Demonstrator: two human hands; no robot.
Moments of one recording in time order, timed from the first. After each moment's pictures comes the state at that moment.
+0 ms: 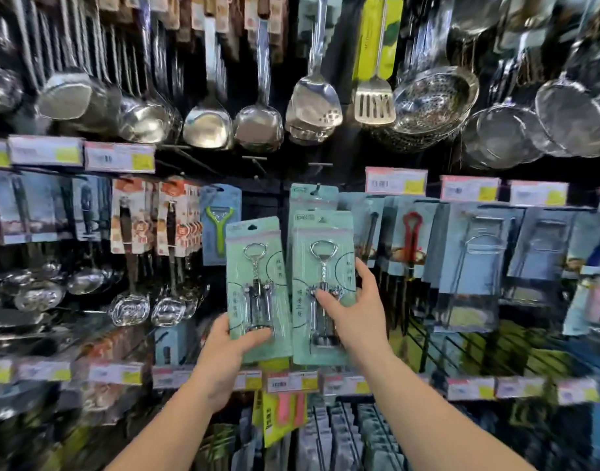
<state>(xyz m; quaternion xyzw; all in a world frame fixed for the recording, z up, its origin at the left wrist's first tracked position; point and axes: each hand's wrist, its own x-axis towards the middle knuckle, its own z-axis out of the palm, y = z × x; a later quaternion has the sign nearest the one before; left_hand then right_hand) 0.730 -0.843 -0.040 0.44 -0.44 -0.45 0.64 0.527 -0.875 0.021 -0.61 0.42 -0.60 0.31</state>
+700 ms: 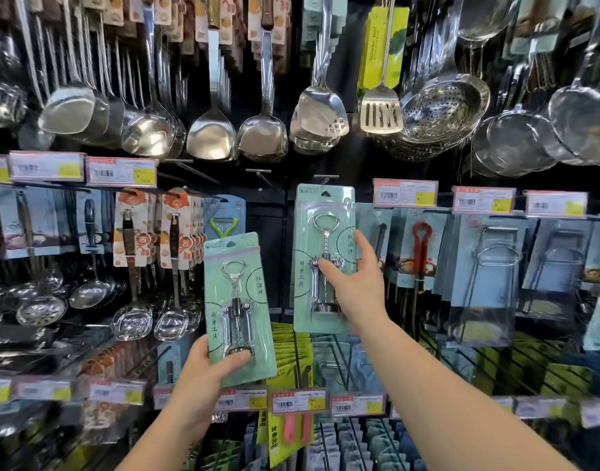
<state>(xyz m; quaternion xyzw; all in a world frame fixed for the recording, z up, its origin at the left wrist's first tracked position) 0.760 -0.838 -0.045 0.42 -0.43 -0.46 0.65 0.547 -0.917 0.072 -0.59 0.40 -0.63 0.29</state>
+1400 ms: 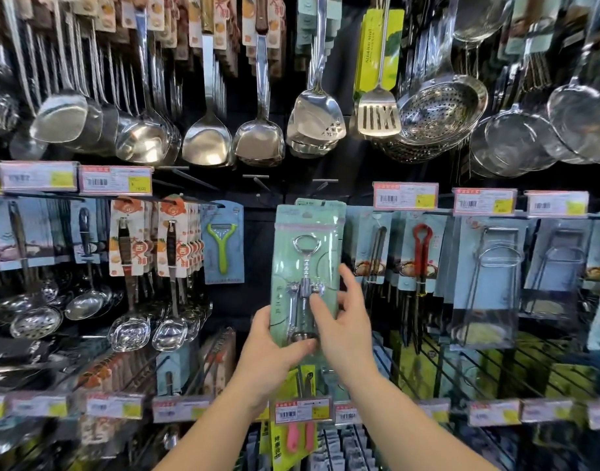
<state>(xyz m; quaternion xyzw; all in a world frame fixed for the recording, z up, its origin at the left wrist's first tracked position) 0.692 -0.862 -0.004 0.44 -0.53 -0.39 0.61 0.567 -0.878 0.033 -0.62 0.41 -0.60 0.29</state>
